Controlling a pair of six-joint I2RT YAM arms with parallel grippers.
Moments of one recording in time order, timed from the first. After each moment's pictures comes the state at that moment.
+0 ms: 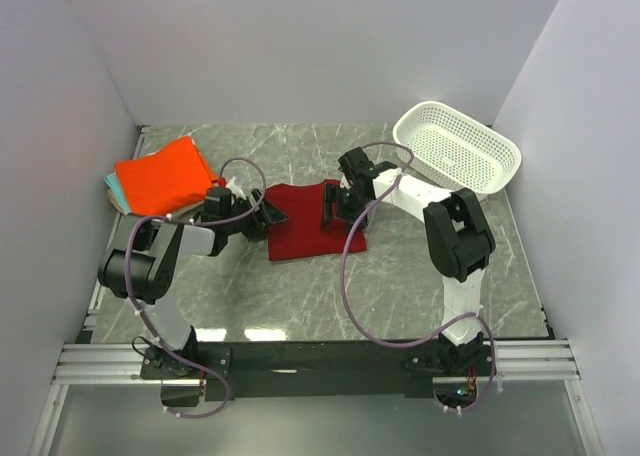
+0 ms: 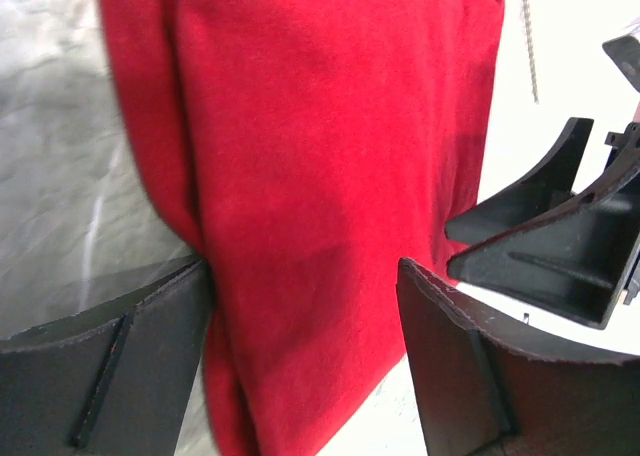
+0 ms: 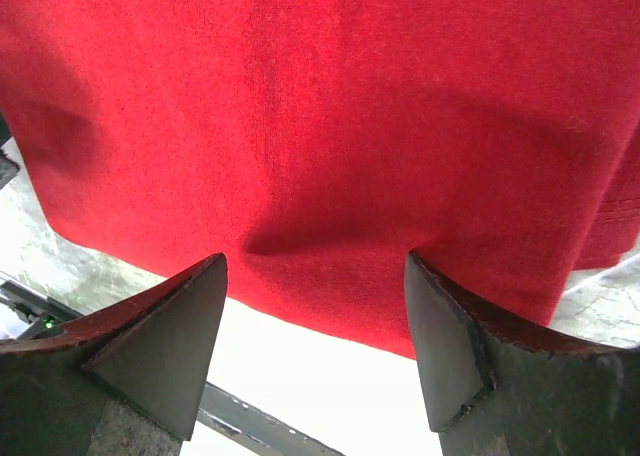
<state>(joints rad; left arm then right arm) -0.22 1.73 0.64 0.50 0.49 -0.80 0.50 1.99 1.45 -0.65 -0.29 0.53</state>
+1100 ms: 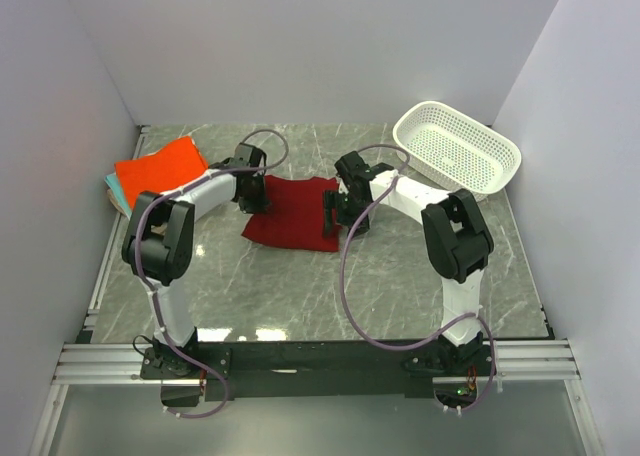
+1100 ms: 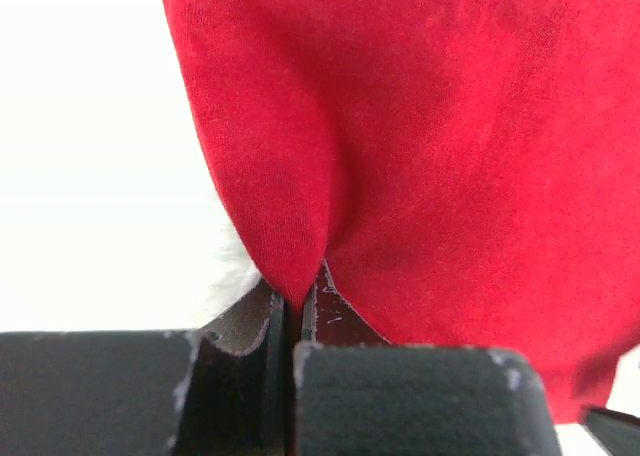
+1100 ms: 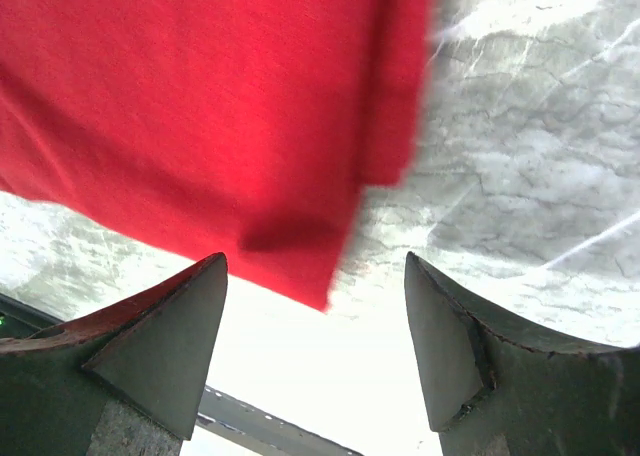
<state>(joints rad) -0.32 1.89 1.28 -0.44 0.01 -0.52 0.53 1.99 1.45 -0.71 -0.24 0.50</state>
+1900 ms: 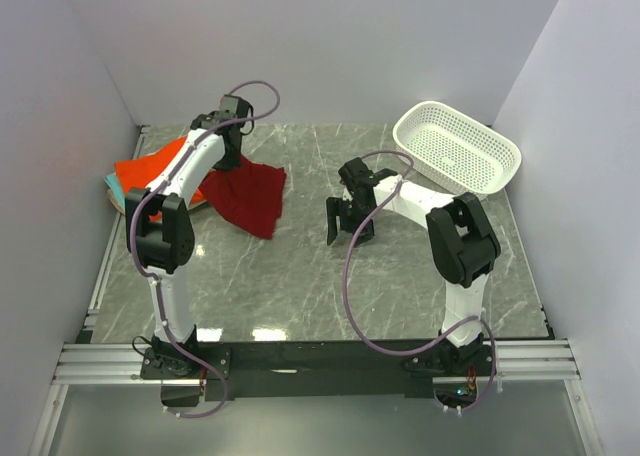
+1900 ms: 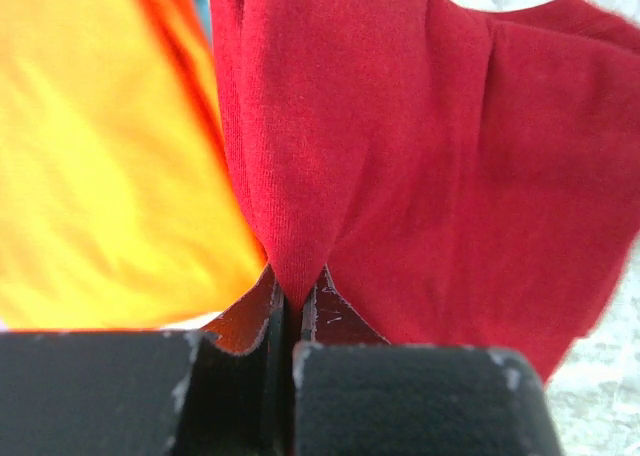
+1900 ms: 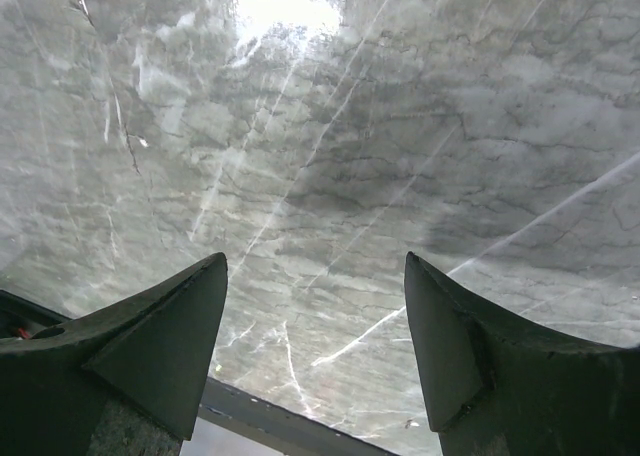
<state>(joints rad) -0.26 2.00 1.83 -0.90 -0.41 -0.16 0.53 1.94 1.37 -0.72 -0.24 0.49</state>
